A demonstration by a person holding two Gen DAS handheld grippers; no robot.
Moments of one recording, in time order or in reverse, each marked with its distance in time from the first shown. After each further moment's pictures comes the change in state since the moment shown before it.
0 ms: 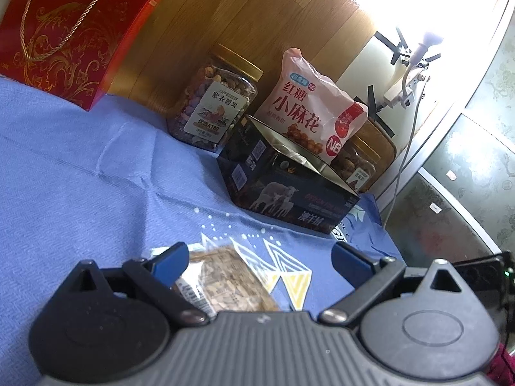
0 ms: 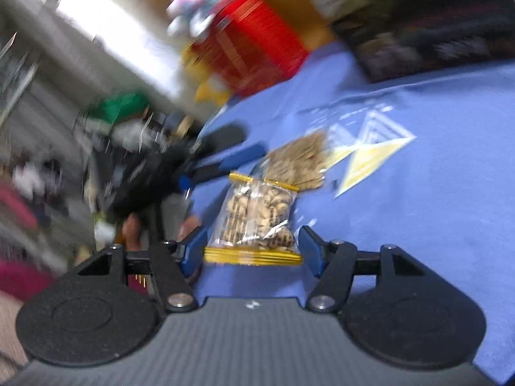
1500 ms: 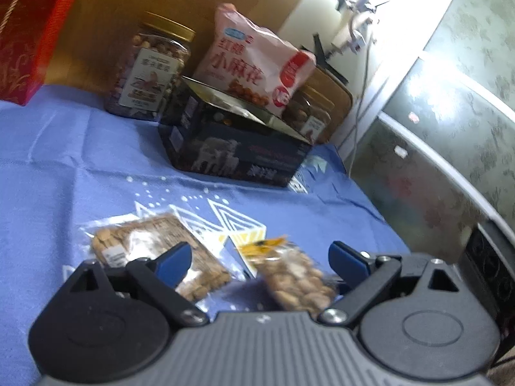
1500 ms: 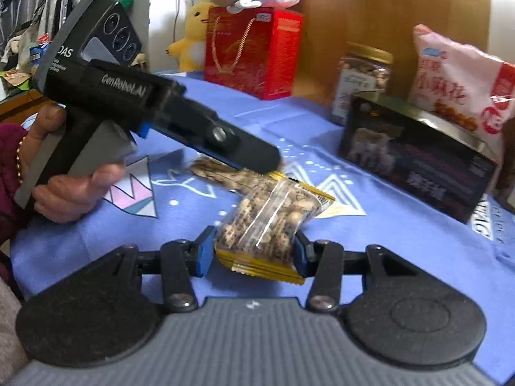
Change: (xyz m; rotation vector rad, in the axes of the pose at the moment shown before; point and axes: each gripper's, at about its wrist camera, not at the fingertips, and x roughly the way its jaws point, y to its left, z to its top) left arm 0.013 -0.028 -0.017 0.134 0.128 -0.124; right arm 0.026 0.050 -0.048 -0.643 -0.097 -0.546
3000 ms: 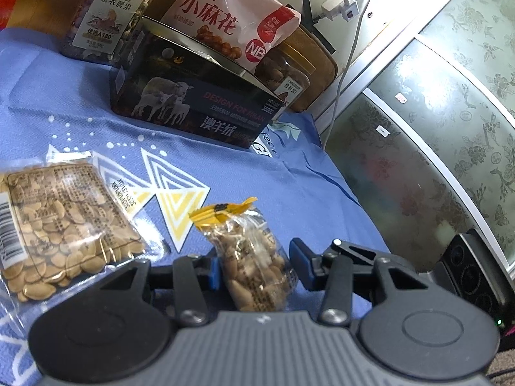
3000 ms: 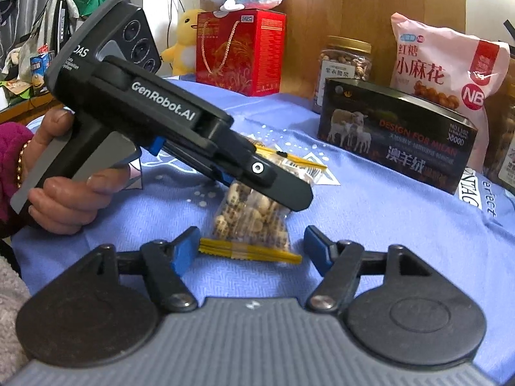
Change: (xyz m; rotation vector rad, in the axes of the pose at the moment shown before) left arm 0.056 -0.031 -0.016 -0.070 0.129 -0.104; right arm -0.016 -0.014 -0.028 0.044 -0.027 0.020
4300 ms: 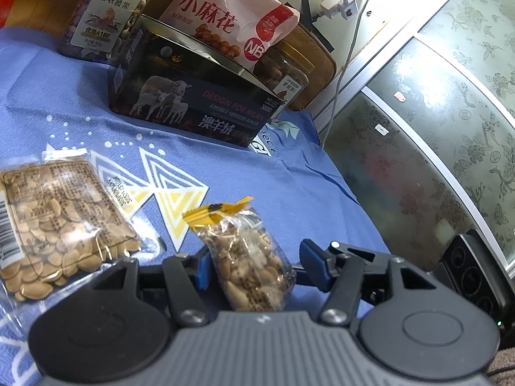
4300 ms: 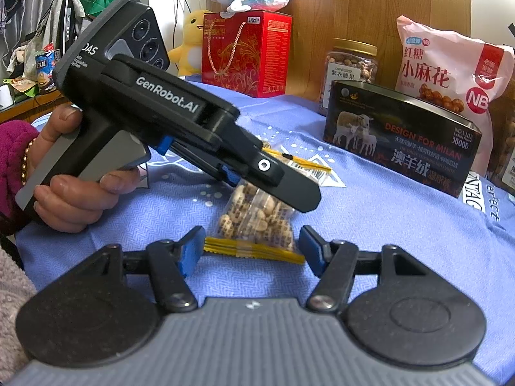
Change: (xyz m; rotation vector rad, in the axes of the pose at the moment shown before) left arm 0.001 -0.001 0.001 0.003 0.005 -0.005; right arm -0.001 0.001 -0.002 -0.015 -0.008 0.015
